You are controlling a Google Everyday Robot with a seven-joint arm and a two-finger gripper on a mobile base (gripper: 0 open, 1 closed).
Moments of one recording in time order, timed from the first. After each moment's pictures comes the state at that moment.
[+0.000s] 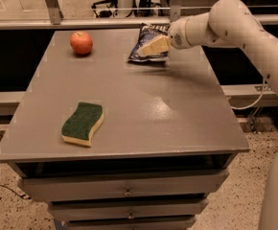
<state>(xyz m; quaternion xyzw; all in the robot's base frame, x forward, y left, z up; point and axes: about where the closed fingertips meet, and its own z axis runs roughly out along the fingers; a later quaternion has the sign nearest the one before) 0.783 -0.084 0.895 -0.37 0.76 0.18 0.50</state>
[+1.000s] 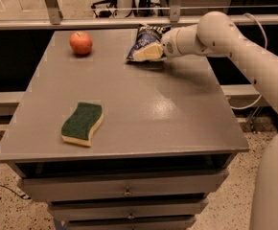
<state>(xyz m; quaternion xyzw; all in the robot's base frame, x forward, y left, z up) 0.797 -0.067 0.857 -0.34 0.78 0.19 0.49</state>
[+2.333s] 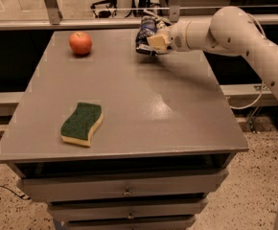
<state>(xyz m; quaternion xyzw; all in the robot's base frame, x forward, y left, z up) 0.781 -0.078 0.902 -0.35 0.74 0.20 0.54</state>
